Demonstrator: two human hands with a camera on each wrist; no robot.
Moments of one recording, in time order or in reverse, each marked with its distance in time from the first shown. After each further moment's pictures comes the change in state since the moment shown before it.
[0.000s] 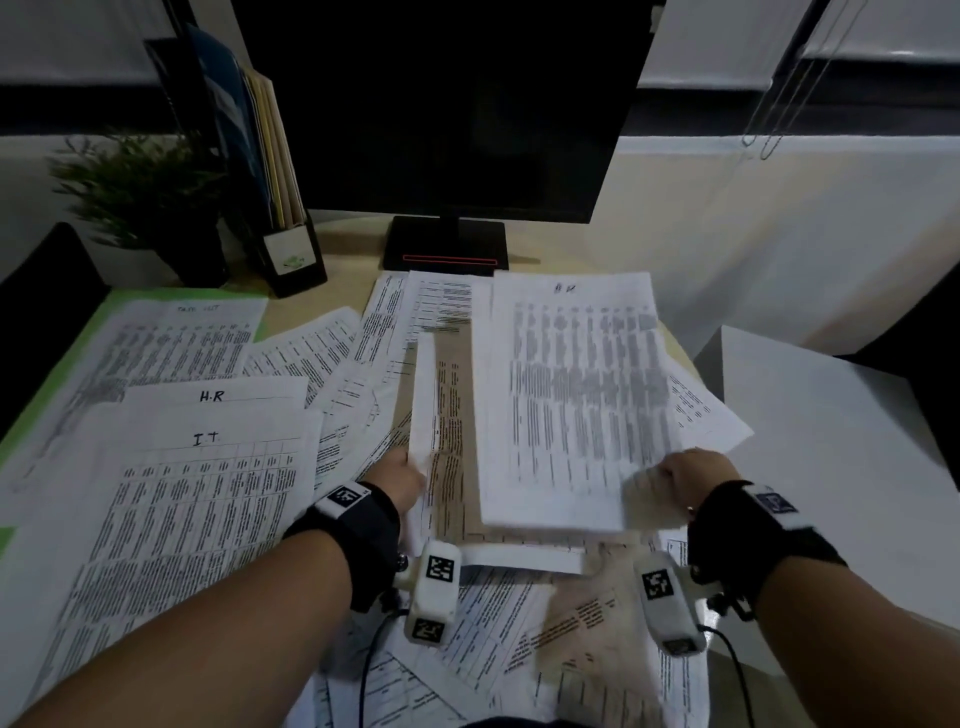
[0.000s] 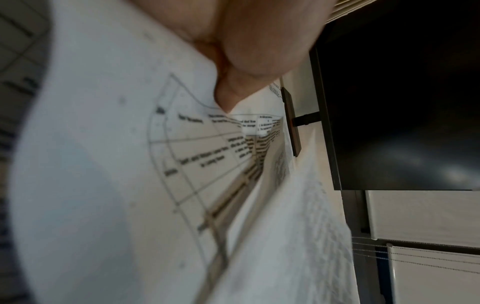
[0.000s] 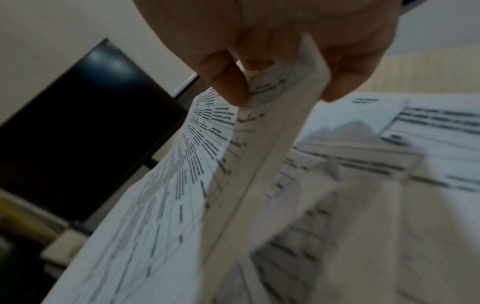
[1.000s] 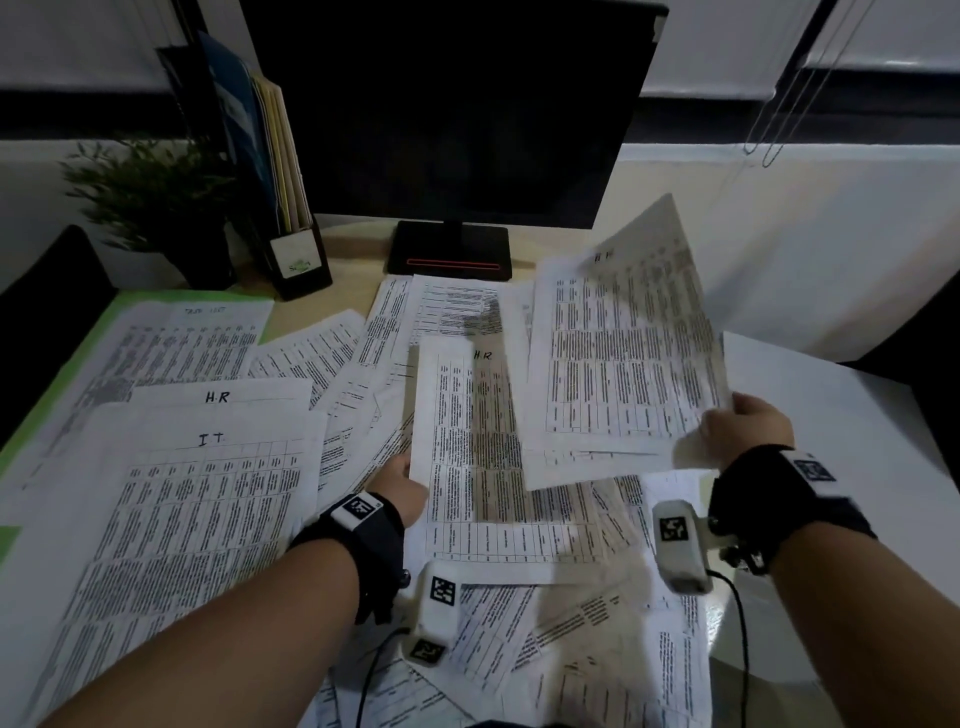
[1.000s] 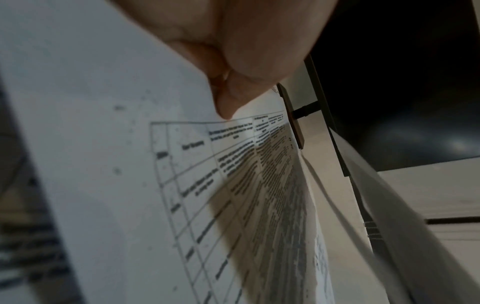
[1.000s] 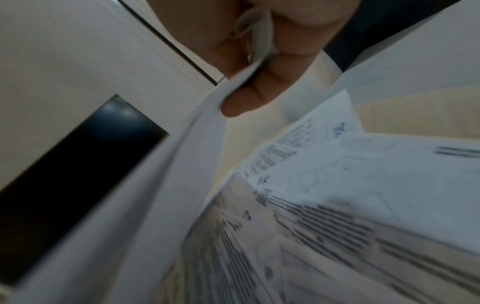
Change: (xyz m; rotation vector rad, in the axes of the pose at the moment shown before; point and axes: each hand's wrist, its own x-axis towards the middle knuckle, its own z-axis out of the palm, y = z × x) left_hand -0.007 -0.005 -0.001 0.223 0.015 0.069; right_hand 0.021 0.004 -0.030 0.626 0.362 0.086
